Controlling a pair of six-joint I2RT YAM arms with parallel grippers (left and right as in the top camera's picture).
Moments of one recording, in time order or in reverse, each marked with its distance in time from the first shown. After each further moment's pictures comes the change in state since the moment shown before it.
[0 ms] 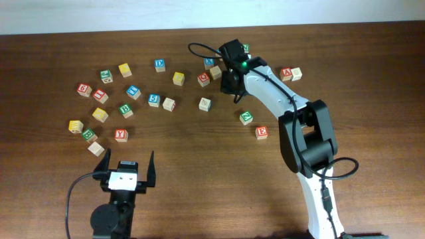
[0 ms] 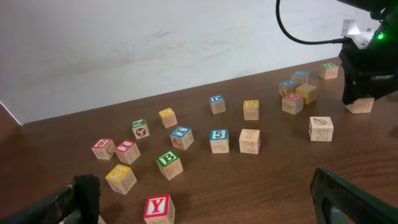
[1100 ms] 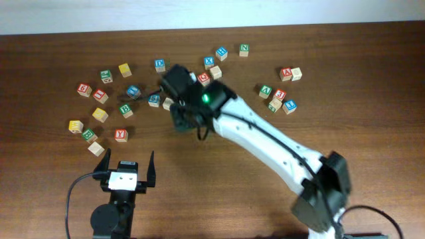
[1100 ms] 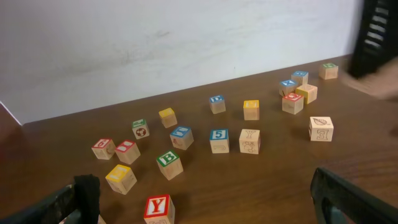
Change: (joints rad) left arm 0.000 0.000 0.000 0.000 0.000 0.000; right arm 0.415 -0.401 -0.068 -0.293 -0.008 -0.011
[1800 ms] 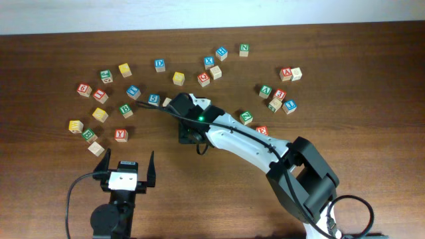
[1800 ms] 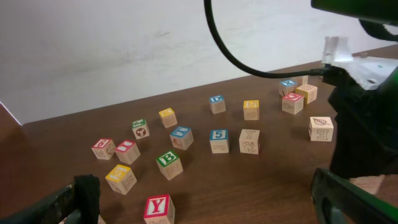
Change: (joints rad) left arm 0.000 0.000 0.000 0.000 0.000 0.000; right arm -0.012 0.114 -0.293 0.352 0.002 0.257
